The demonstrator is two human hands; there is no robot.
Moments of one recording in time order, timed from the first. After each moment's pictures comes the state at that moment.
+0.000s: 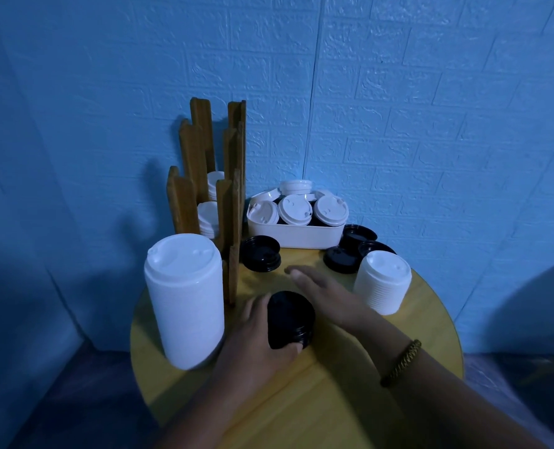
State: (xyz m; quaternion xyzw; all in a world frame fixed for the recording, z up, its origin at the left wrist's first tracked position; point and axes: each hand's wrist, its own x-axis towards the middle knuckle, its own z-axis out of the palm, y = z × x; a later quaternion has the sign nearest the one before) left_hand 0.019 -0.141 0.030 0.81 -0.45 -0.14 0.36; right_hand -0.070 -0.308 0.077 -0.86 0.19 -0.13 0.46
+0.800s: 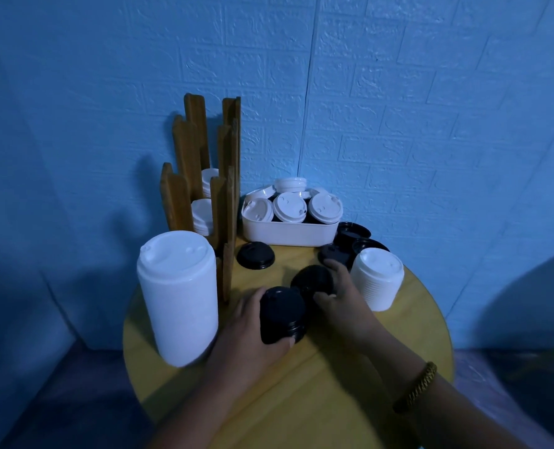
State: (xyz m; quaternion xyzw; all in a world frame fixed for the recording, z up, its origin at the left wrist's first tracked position) left_hand 0.021 -0.142 0.027 0.80 -0.44 -0.12 0.38; right_hand -0.100 -0.315 0.047 -0.78 0.31 -0.24 0.49
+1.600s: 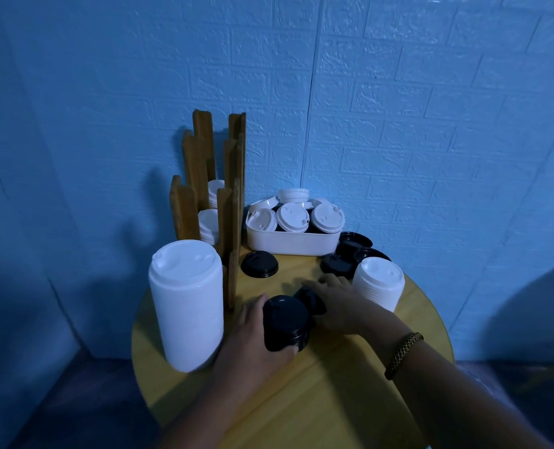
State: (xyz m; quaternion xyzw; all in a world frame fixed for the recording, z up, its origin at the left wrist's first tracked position) left_hand 0.019 -0.141 0.031 0.81 -0.43 -0.13 0.37; right_hand -0.081 -0.340 0.069 -0.96 0.26 0.05 0.07
